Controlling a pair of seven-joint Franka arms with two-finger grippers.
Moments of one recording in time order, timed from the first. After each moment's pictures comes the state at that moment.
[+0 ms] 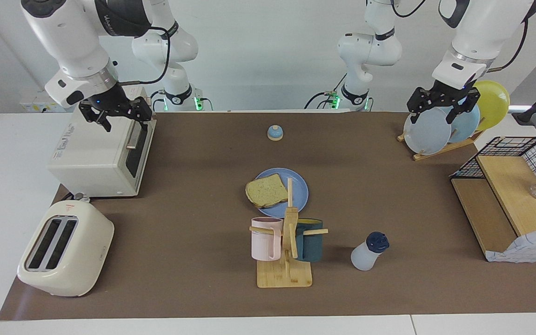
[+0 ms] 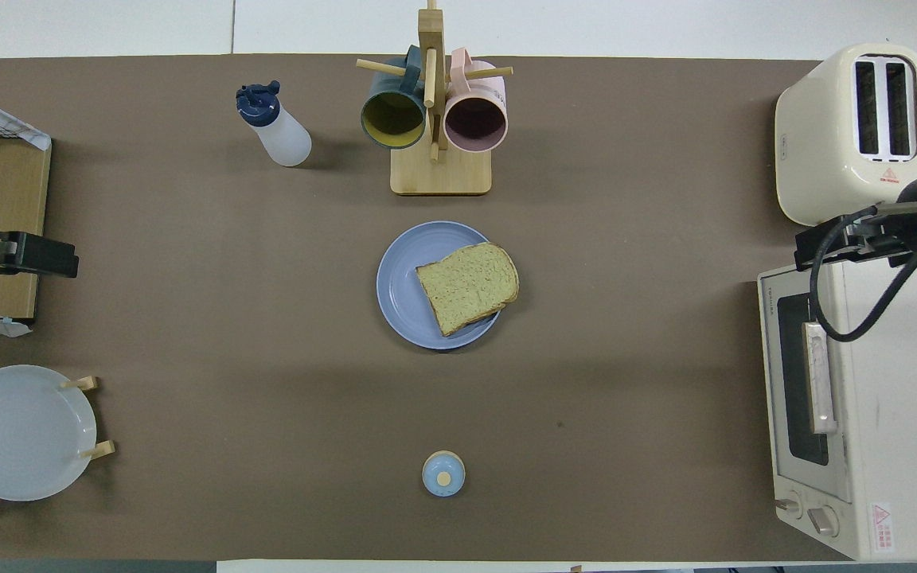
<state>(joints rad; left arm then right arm) -0.26 -0.10 0.14 -1.67 0.06 1.59 0.02 0.02 0.00 0.02 -1.60 -0.01 1.51 0.02</state>
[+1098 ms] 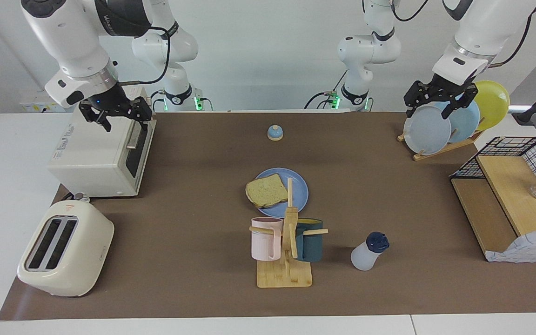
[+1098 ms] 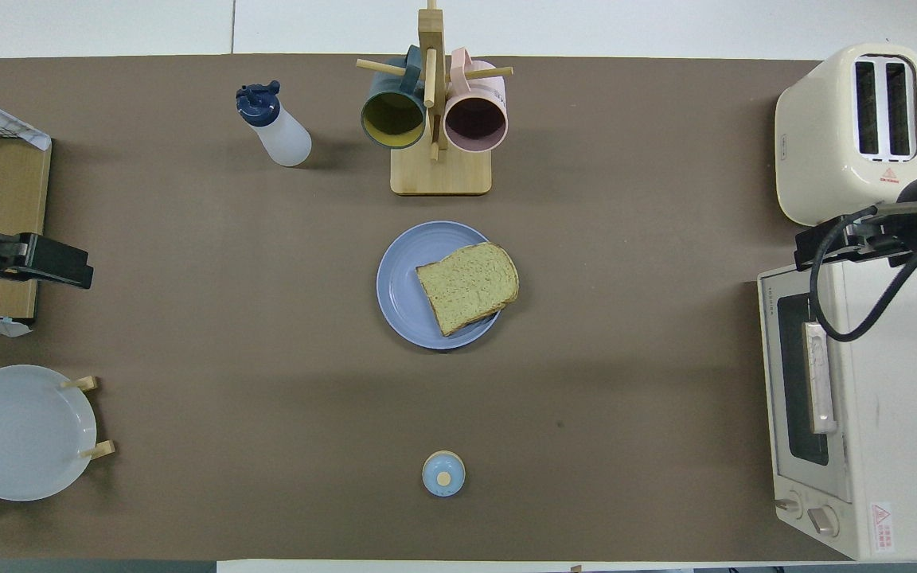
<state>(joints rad) -0.08 -0.05 -0.05 -1.58 0.00 1.45 0.01 0.02 0.00 0.02 -1.60 -0.01 1.51 0.02</state>
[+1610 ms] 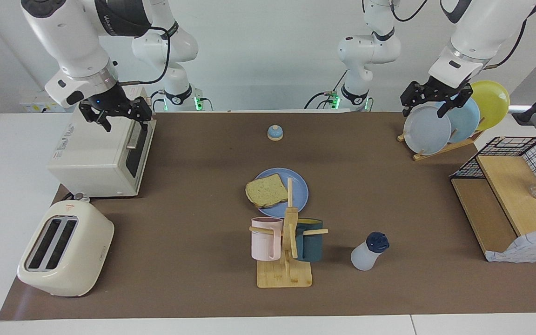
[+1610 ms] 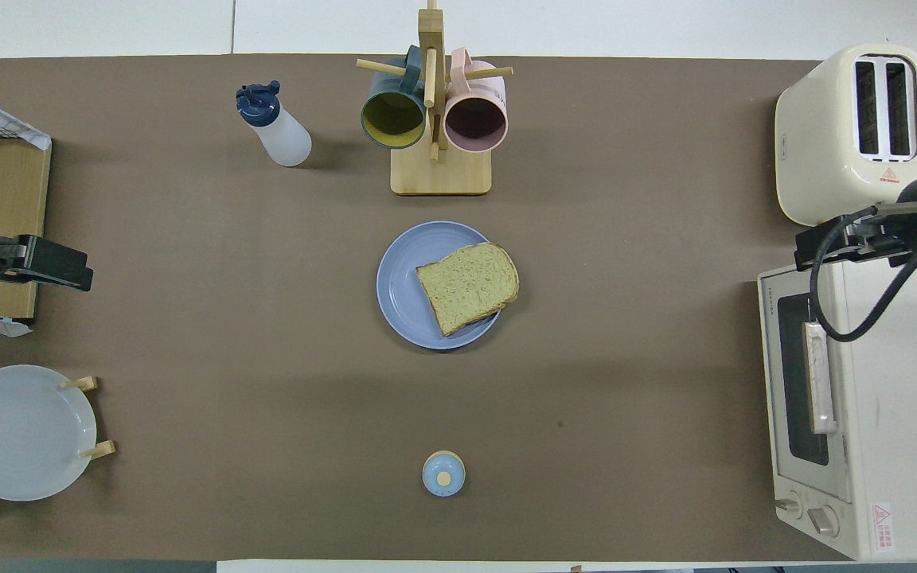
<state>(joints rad) -0.08 -0.05 -0.05 -1.58 -0.01 1.45 0.01 0.02 0.00 0.02 -1.60 -0.01 1.51 0.02</state>
